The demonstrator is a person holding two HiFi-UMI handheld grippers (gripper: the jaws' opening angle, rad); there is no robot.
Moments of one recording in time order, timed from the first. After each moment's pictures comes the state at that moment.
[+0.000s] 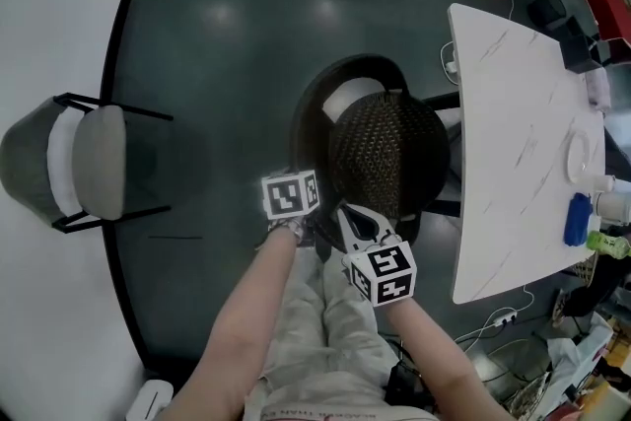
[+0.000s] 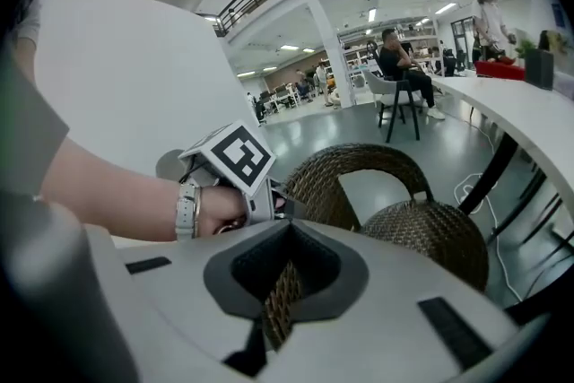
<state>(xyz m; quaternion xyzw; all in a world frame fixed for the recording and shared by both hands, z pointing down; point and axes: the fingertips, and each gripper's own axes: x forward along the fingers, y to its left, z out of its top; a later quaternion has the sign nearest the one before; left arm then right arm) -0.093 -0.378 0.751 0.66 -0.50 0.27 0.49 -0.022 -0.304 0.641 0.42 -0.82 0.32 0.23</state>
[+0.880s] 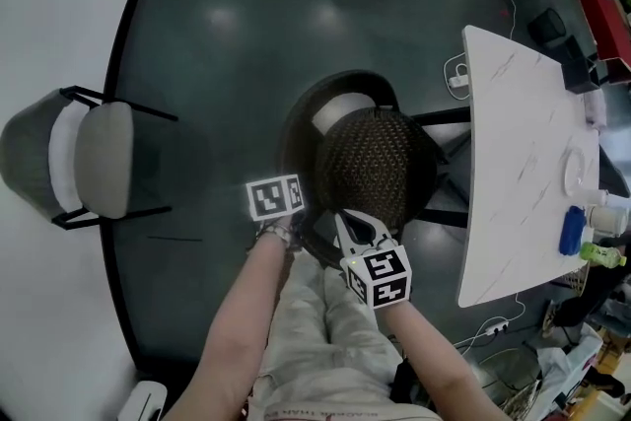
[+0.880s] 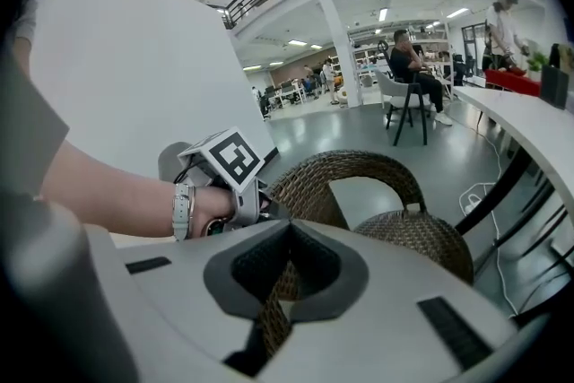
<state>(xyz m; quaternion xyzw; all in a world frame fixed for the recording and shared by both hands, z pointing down) -0.170 -0.370 0.751 0.62 -0.52 0.27 0.53 -0.069 -0.309 0.629 0.41 -0.82 0.31 0.25</state>
